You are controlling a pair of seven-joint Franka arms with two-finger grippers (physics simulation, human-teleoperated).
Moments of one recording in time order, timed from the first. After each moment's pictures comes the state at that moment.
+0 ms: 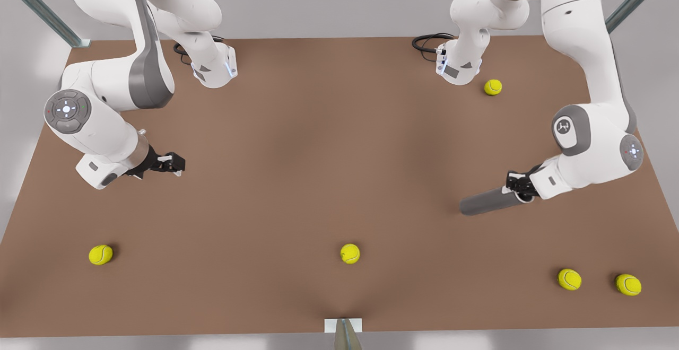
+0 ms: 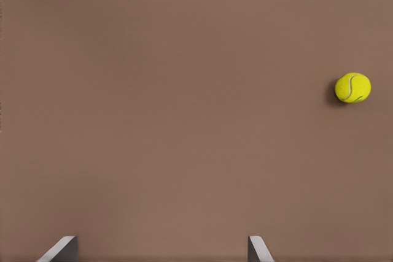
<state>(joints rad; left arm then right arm) -0.16 0.30 0.22 -1.67 -0.34 1.85 0.48 0.00 0.24 0.18 -1.38 -0.09 1.57 0.09</state>
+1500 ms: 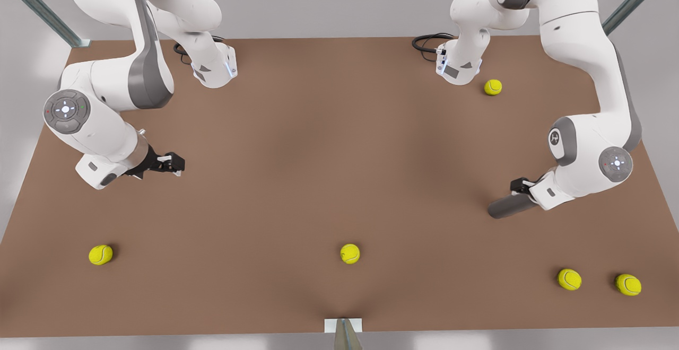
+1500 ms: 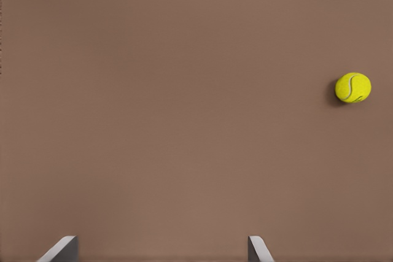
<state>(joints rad) -0.15 0.36 0.22 -1.64 -0.07 1.90 0.36 0.00 0.24 0.19 -1.38 -0.09 1.57 0.09</state>
